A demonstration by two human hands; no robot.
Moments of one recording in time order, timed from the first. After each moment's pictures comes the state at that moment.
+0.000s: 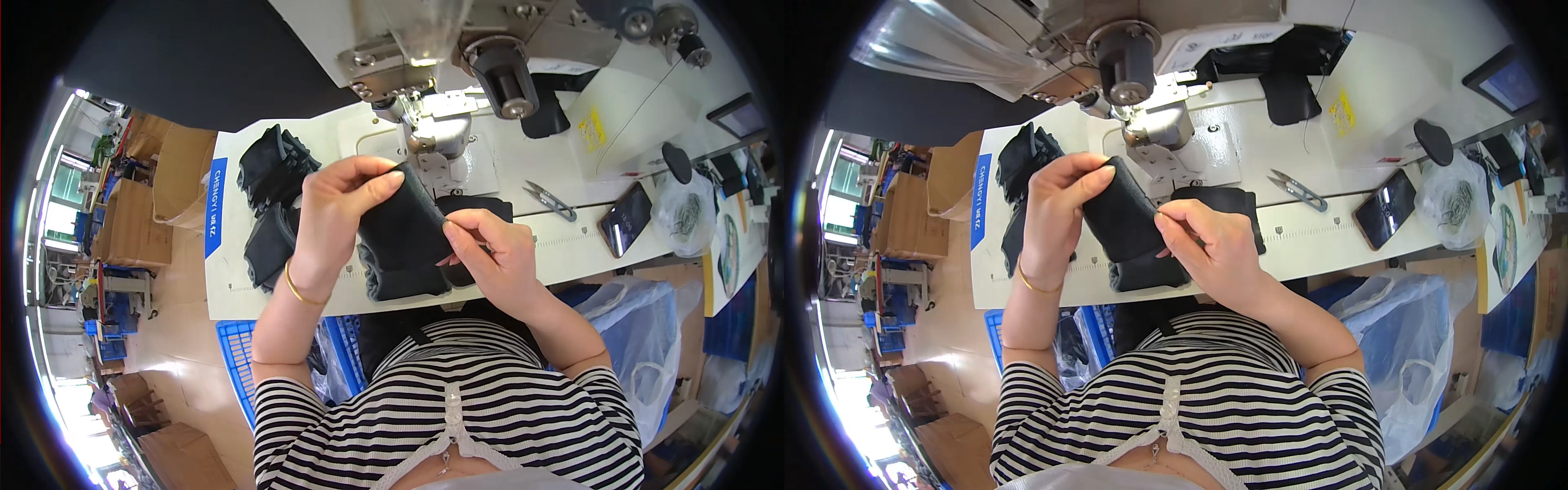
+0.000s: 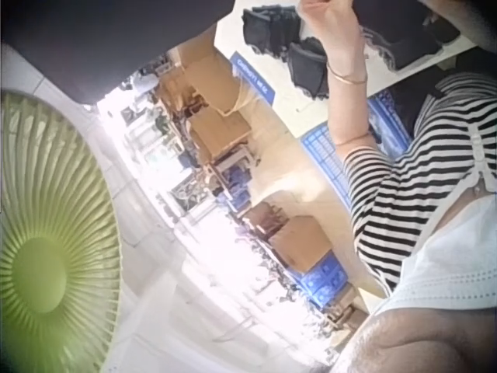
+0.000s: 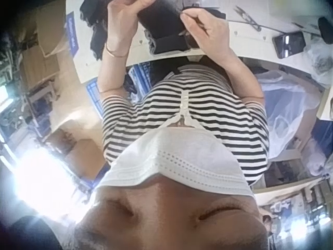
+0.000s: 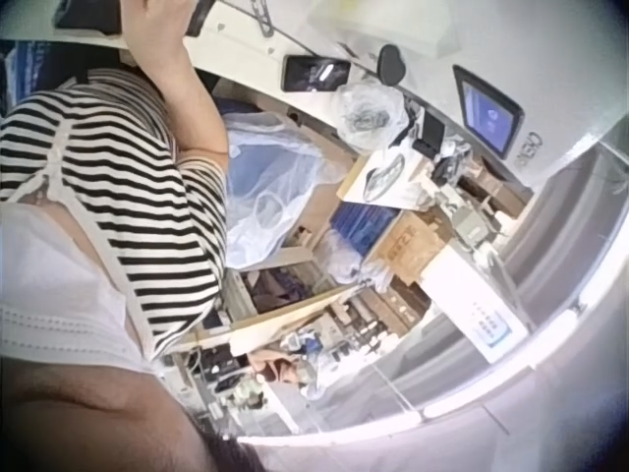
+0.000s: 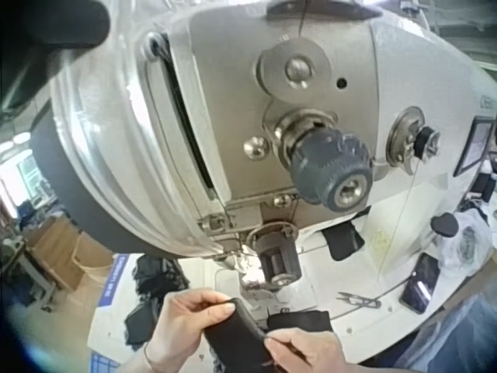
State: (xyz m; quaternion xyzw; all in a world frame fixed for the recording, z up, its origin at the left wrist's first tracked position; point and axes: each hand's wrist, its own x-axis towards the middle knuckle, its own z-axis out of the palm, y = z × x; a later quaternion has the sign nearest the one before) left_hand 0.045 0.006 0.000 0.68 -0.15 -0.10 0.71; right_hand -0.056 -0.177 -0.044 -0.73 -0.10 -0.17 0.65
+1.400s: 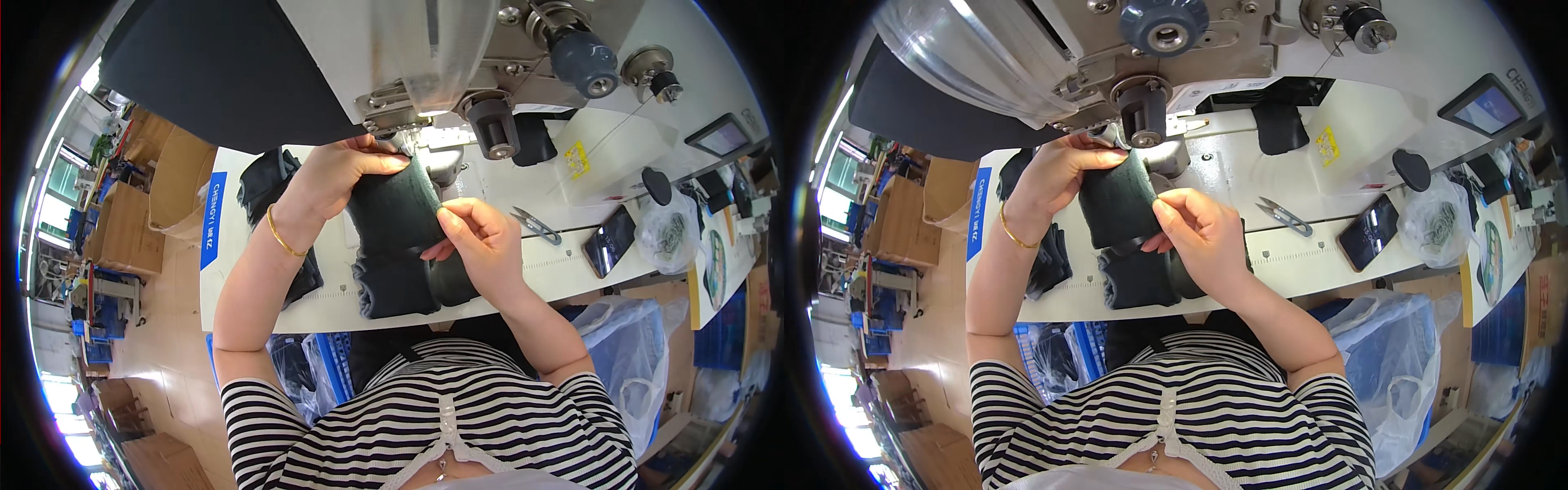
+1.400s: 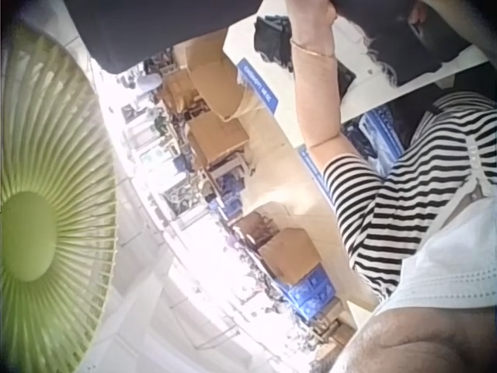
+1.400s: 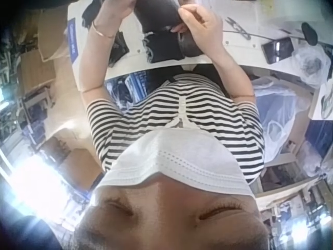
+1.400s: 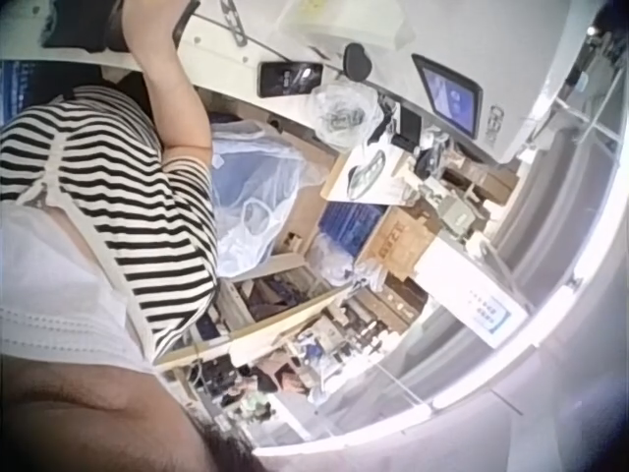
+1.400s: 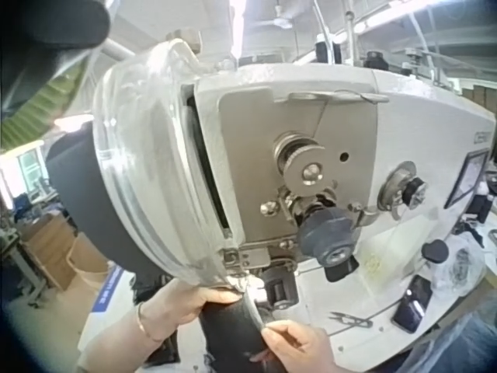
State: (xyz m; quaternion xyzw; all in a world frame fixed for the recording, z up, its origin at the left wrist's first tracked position) left_hand 0.113 -0.008 0.032 0.66 -0.12 -0.28 0.69; right_hand -0.033 -0.178 -0.025 -0.65 -0.03 -0.11 0.75
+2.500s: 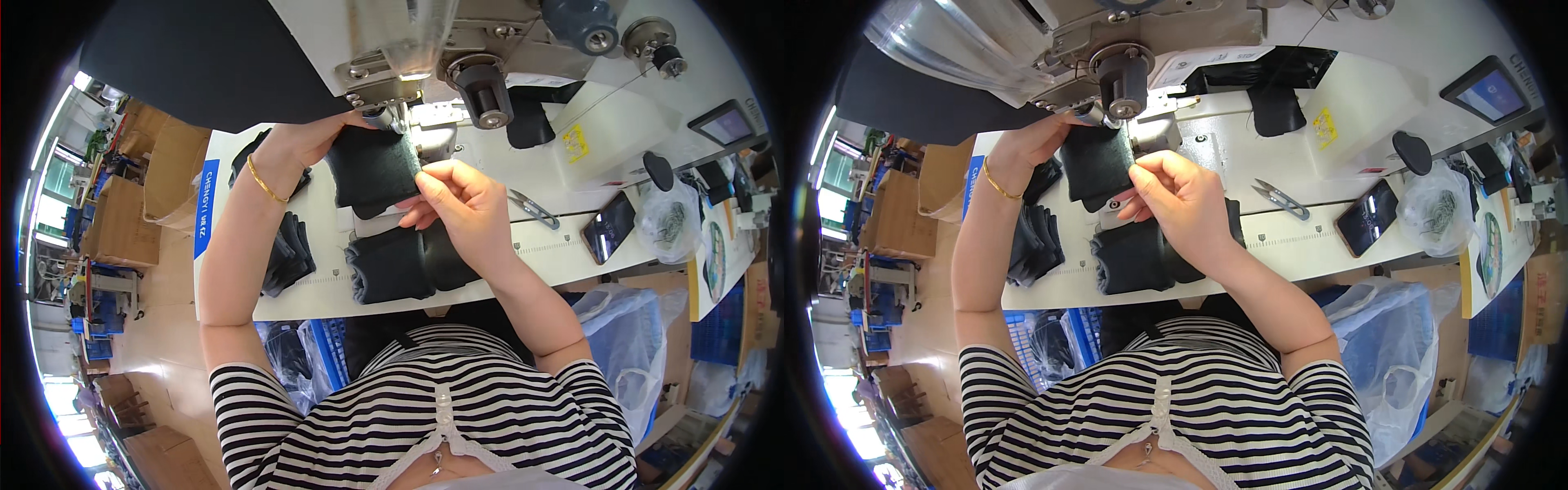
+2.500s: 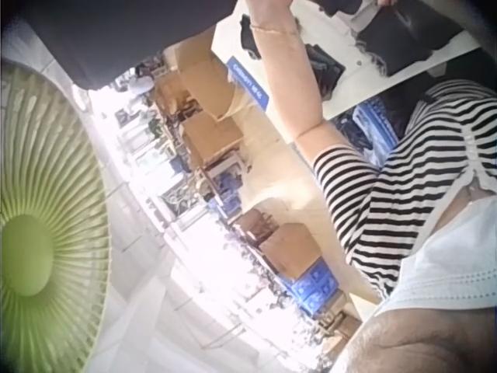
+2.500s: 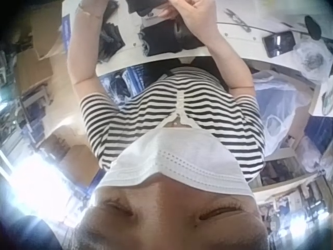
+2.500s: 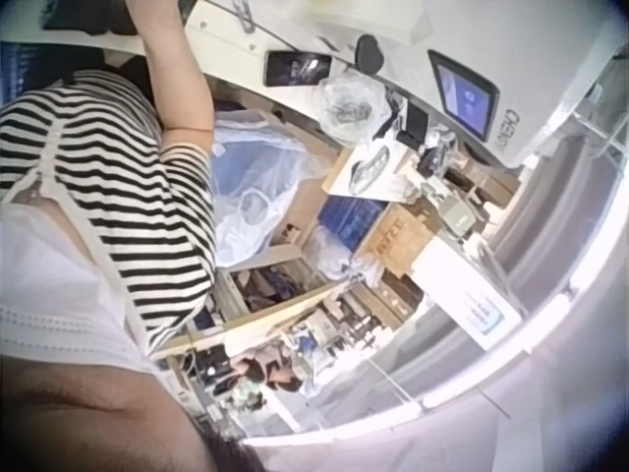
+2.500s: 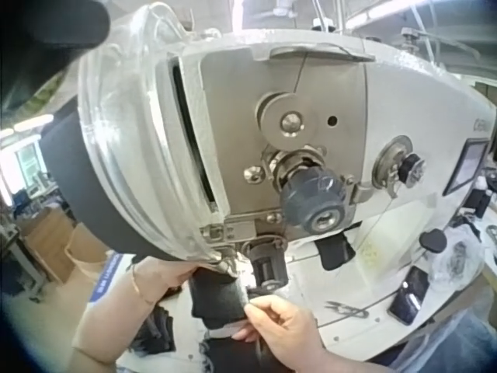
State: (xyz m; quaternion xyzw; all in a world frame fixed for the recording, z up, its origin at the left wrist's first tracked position) left_hand 0.144 -0.009 0.033 0.67 -0.18 -0.20 0.69; right_hand -0.014 -0.175 -0.021 -0.63 -0.05 -0.09 0.77
